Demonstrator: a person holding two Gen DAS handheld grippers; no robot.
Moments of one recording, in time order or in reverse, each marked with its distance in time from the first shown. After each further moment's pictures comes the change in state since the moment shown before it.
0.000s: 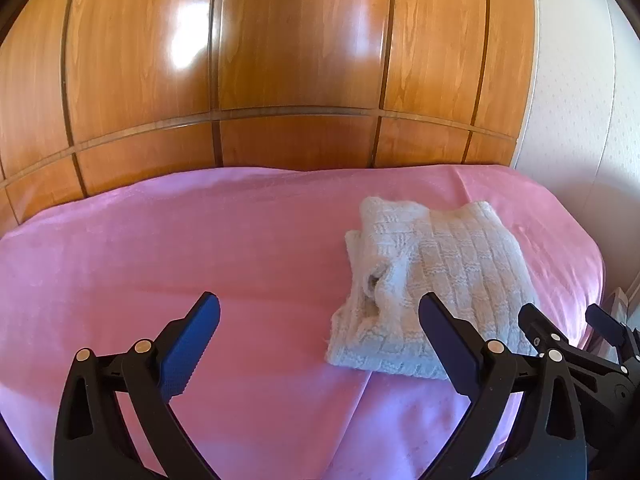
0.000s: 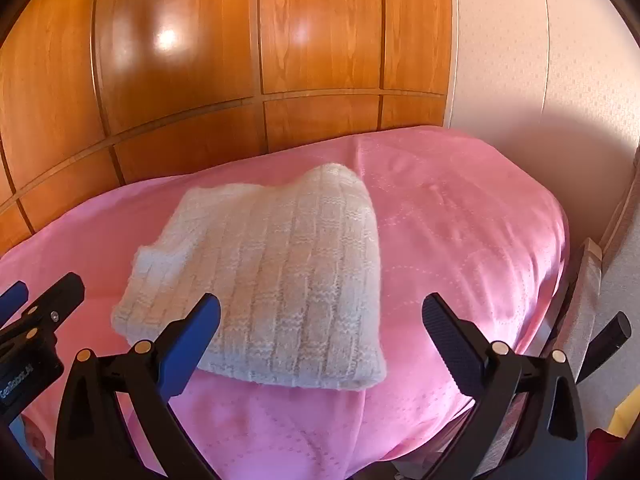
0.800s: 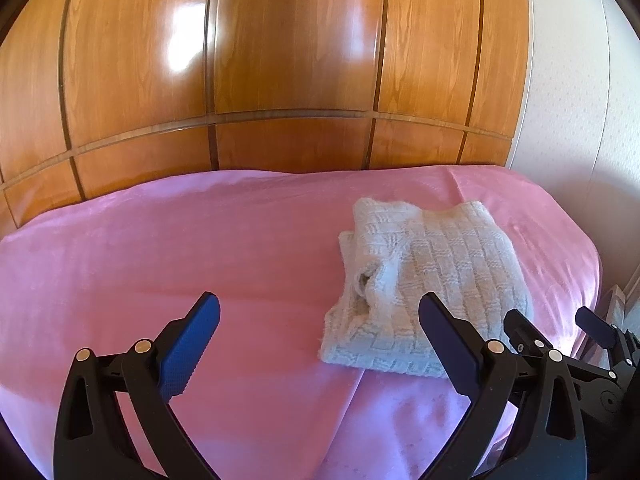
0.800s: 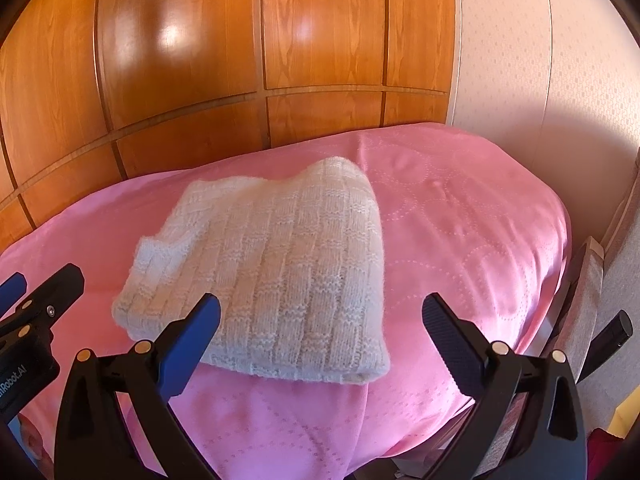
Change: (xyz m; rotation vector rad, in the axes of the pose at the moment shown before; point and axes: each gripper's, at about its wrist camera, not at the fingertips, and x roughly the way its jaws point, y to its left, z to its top) left arm -0.005 -0.008 -0.001 0.000 -0.011 -0.002; right arm -0.002 0.003 -0.004 -0.006 0.003 0.010
